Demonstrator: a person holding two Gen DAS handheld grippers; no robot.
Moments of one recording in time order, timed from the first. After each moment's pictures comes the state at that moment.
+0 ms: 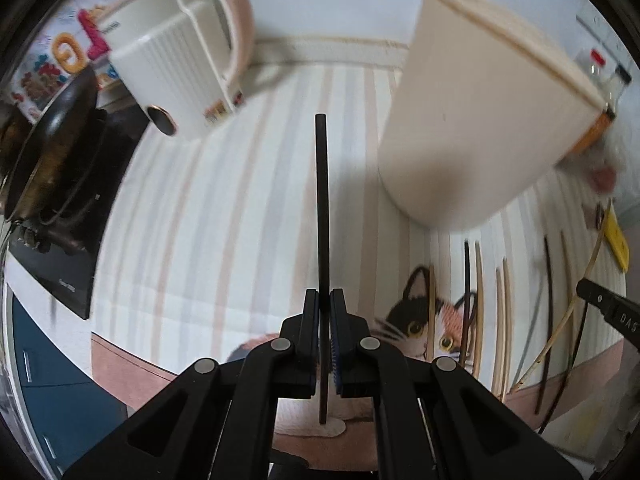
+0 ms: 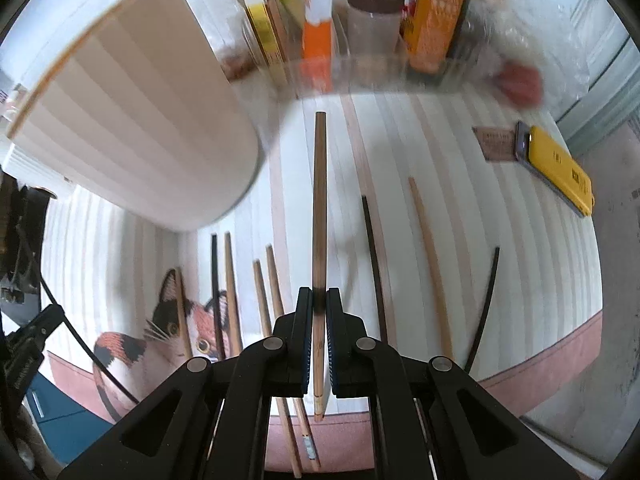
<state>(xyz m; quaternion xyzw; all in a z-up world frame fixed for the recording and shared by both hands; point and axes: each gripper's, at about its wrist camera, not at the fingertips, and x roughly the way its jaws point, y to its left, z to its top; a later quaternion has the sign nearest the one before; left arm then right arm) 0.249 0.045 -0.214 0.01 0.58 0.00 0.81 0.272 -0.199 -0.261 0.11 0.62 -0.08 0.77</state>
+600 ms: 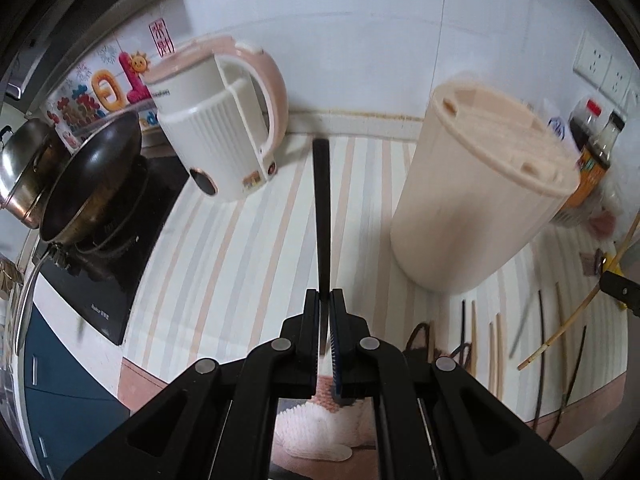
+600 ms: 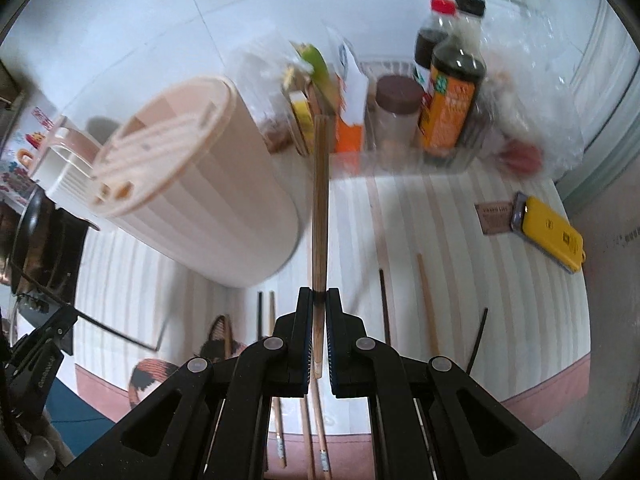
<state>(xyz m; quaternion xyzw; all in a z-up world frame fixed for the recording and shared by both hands) 0.259 0.045 -0.161 0.02 0.50 0.03 0.86 0.296 -0.192 -0.184 0.11 0.56 -0.05 0.82</state>
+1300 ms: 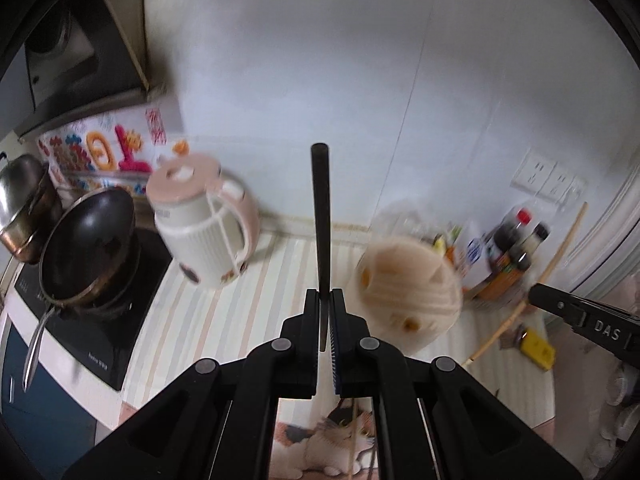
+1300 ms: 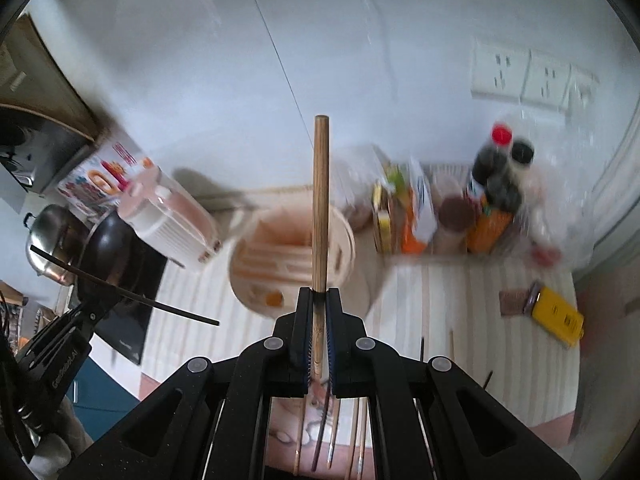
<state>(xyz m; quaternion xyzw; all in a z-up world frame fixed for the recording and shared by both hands) 0.273 0.040 -0.011 -0.05 0.42 -0.03 0.91 0.336 -0.166 -0.034 0.11 0.50 0.05 0.86</state>
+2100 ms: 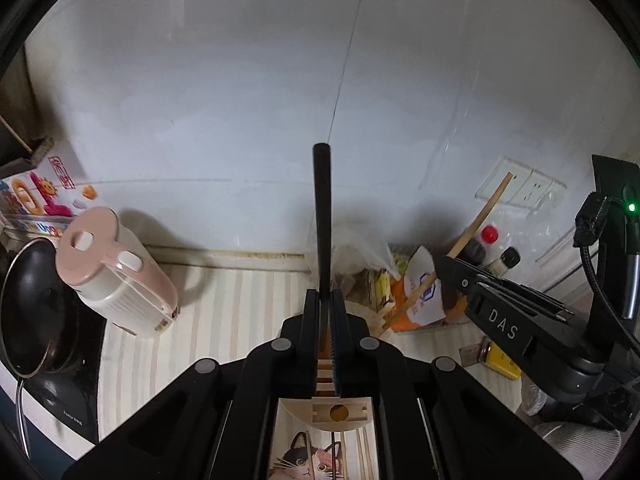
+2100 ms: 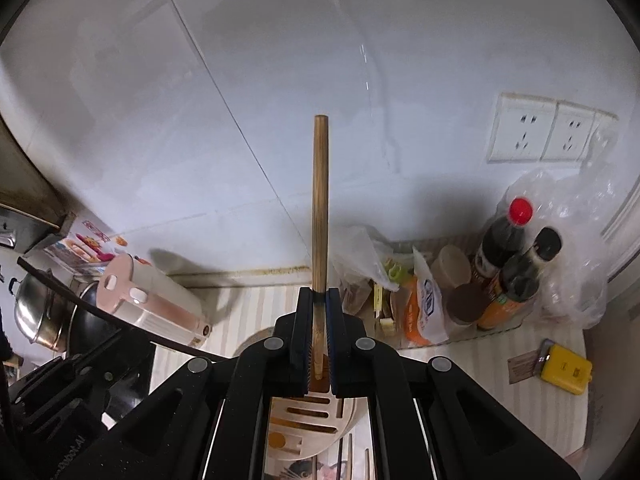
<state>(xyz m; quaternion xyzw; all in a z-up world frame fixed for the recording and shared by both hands) 0.390 -0.020 -0.014 -0.03 0.47 -0.12 0.87 0.458 -0.177 -0.040 0.14 0.47 0.00 0.87</state>
